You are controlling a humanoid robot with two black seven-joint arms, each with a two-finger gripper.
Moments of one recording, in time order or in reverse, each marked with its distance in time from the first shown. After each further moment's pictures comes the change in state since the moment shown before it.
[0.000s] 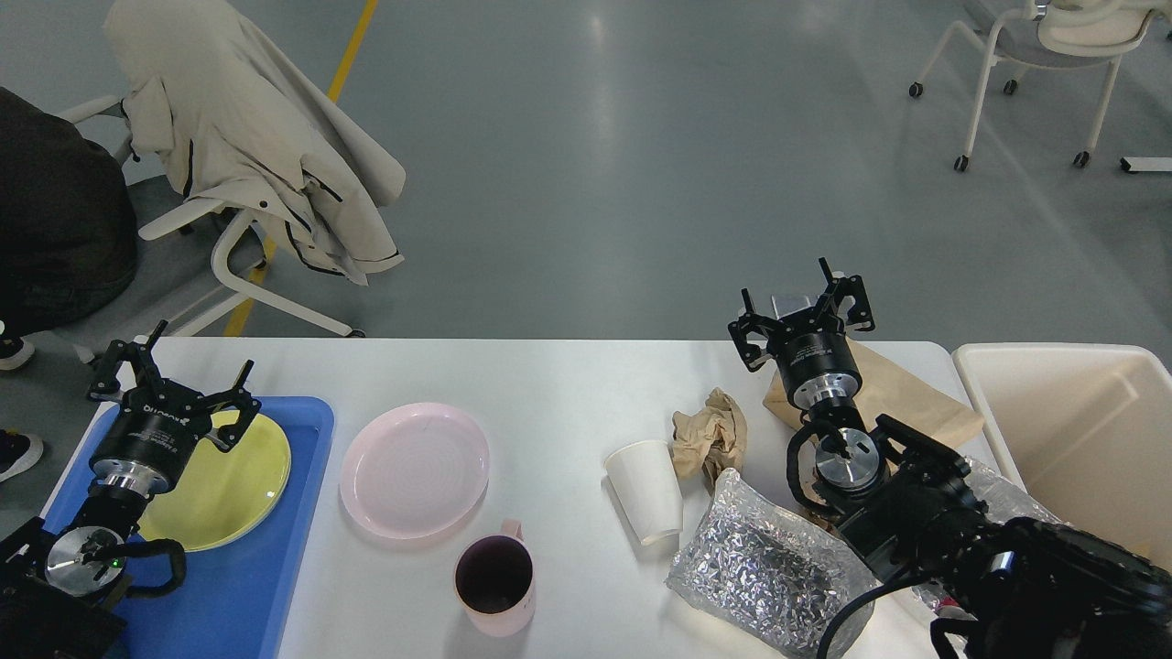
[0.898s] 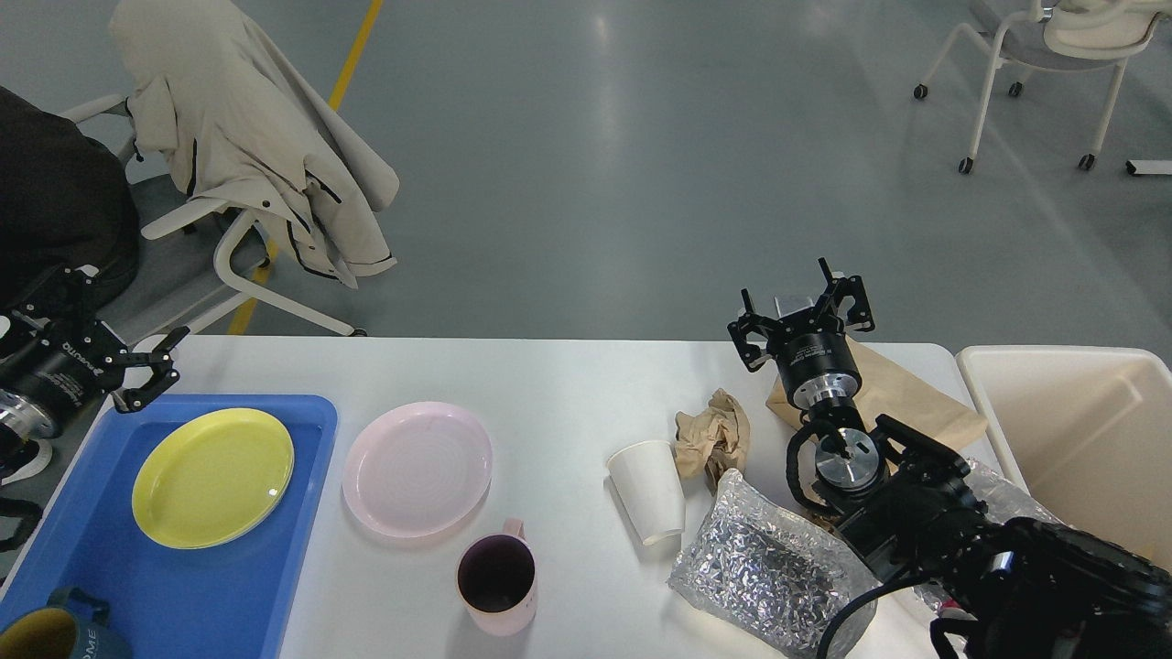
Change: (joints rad) left arm -0.268 0.468 0.746 -0.150 0.003 -0.003 -0.005; right arm 0.000 0.000 0.000 0.000 0.000 0.000 0.000
